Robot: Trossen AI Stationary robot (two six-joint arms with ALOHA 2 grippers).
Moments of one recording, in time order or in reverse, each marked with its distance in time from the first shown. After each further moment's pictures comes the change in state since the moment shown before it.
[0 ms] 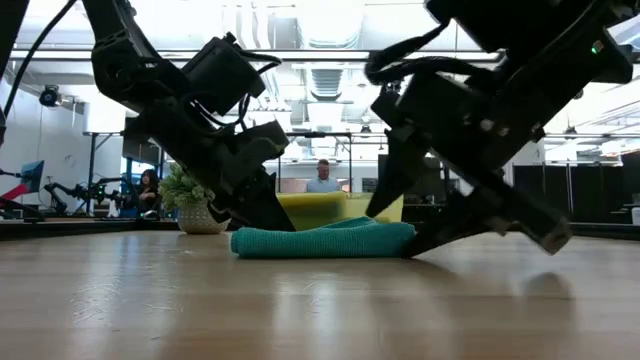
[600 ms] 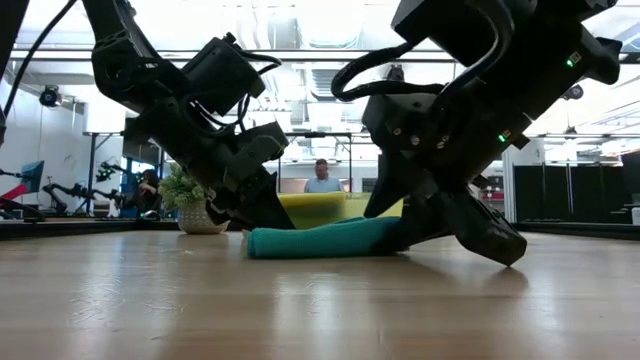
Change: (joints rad) left arm 0.001 0.001 -0.001 0.002 0.000 -0.049; right arm 0.011 0.133 0.144 -0.205 0.210 0.313
